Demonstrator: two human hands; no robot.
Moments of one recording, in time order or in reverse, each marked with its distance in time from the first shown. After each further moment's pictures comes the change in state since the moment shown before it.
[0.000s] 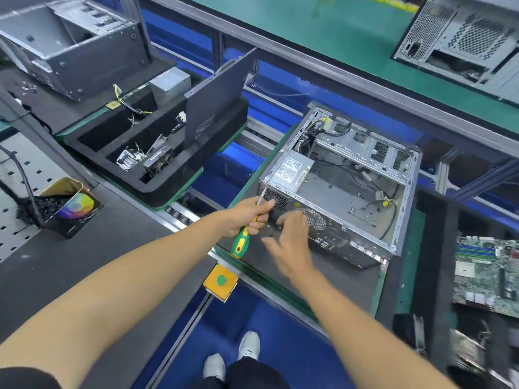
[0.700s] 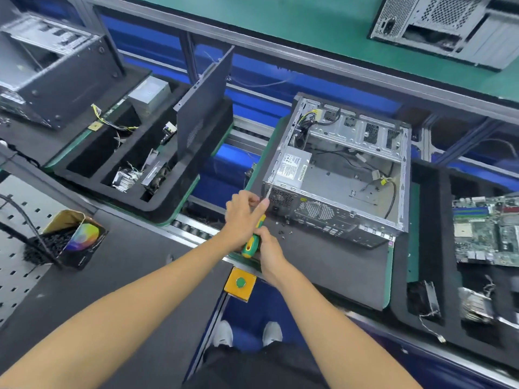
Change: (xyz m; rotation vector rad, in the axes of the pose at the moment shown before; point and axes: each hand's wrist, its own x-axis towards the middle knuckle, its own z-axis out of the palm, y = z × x) left_hand -0.032 -0.006 -0.017 0.683 0.530 0.289; right_hand 0.008 -0.088 0.058 0.984 -0.173 1.103
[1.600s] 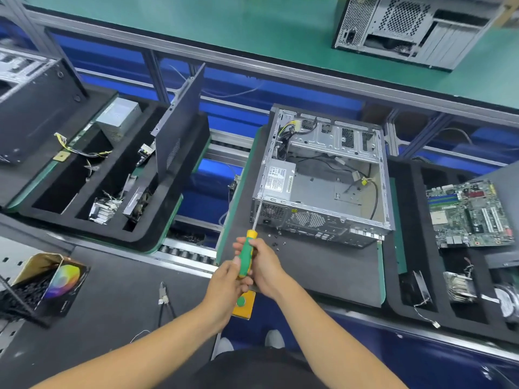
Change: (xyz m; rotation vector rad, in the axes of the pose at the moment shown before) left_hand -0.088 -0.017 -0.019 -0.805 -0.167 -0.508; right_hand 0.006 -0.011 0.014 0.363 0.044 0.053
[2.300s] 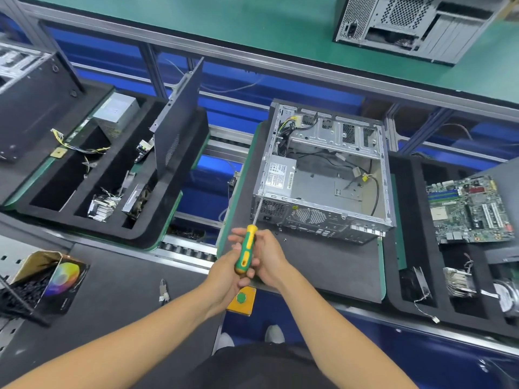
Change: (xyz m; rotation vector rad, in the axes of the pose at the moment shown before) left_hand 0.003 0.028 0.006 -0.124 -0.156 -0.104; right_hand 0.001 -0.015 0.001 -0.035 -0.149 -0.026
